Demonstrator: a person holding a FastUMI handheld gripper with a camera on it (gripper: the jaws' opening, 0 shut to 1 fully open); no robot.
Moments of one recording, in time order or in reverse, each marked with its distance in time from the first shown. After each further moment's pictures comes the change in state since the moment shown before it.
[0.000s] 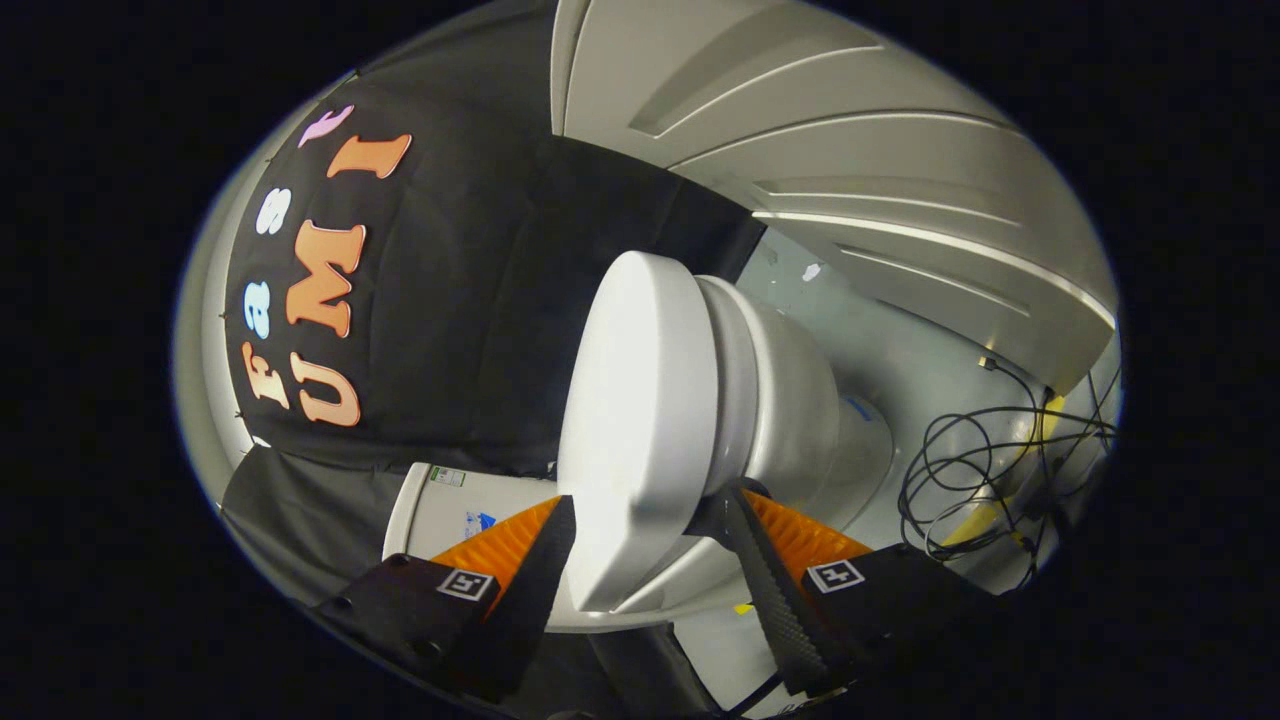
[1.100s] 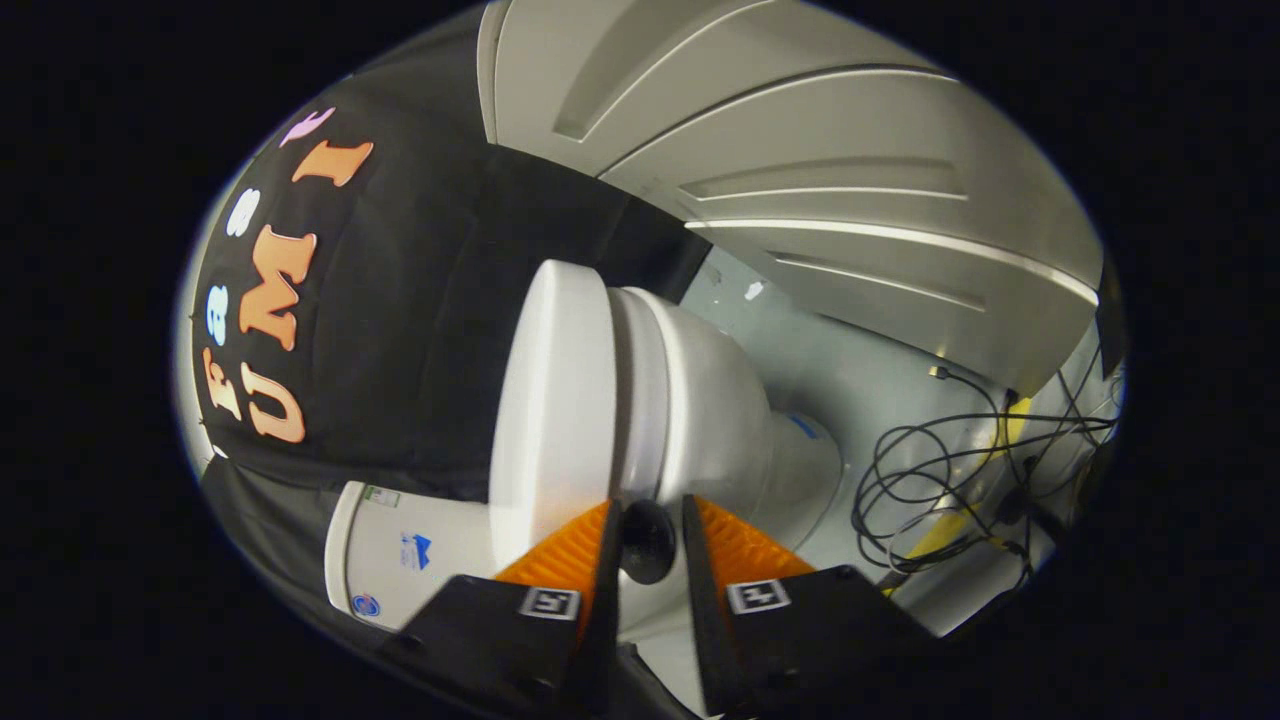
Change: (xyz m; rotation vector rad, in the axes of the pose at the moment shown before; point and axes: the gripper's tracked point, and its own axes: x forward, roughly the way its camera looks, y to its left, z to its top) arm 0.035 -0.037 0.001 0.024 -0.074 -0.135
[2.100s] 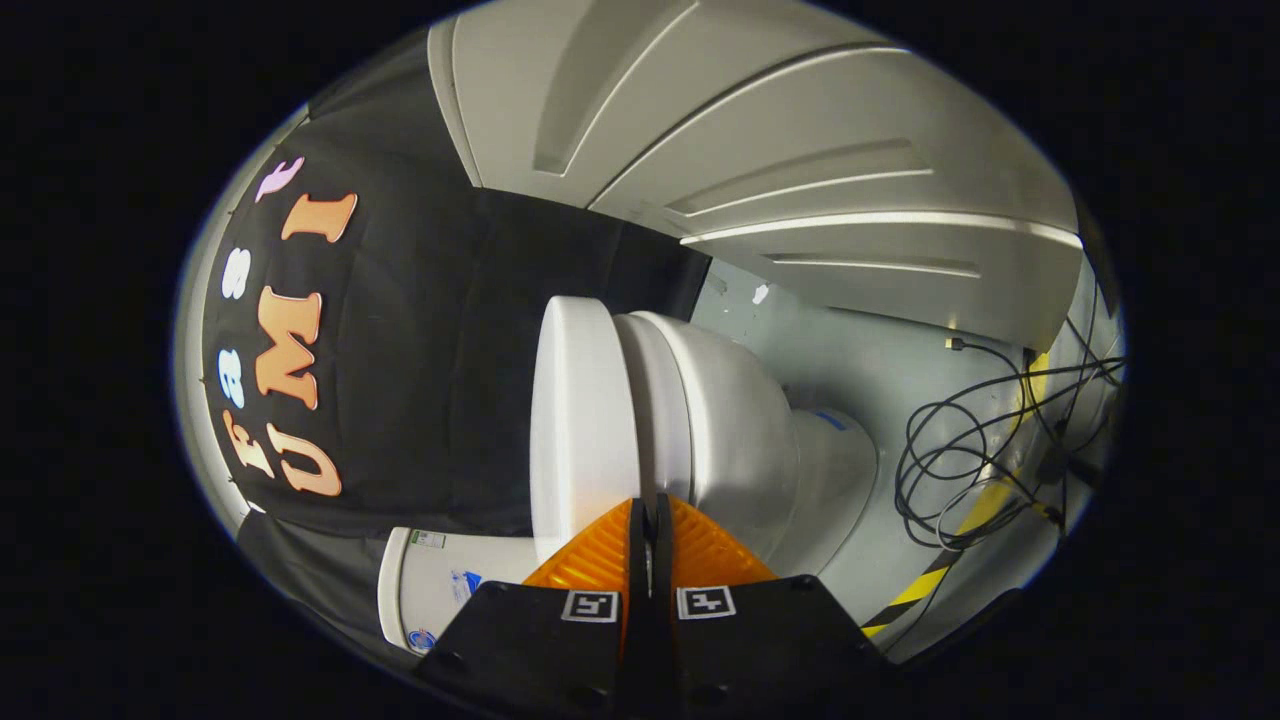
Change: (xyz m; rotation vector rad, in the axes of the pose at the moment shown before) arm -0.008 0.016 0.008 0.113 -0.076 0.070
